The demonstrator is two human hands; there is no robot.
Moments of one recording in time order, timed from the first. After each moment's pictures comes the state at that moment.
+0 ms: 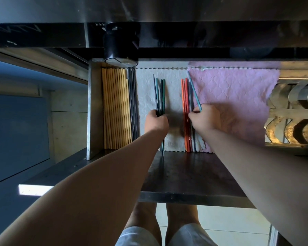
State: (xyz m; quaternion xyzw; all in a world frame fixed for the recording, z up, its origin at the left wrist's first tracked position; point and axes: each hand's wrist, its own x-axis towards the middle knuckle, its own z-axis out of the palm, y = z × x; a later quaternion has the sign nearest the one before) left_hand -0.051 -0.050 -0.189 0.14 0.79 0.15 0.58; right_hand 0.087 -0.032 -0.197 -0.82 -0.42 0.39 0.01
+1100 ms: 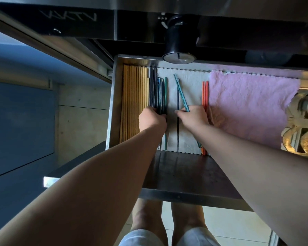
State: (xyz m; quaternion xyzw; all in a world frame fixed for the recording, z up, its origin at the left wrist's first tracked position) left_hand -0.119 -0.043 -0.183 0.24 0.85 0.06 0.46; right_hand -0.002 -0.025 -0.195 -0.77 -0.38 0.50 0.02
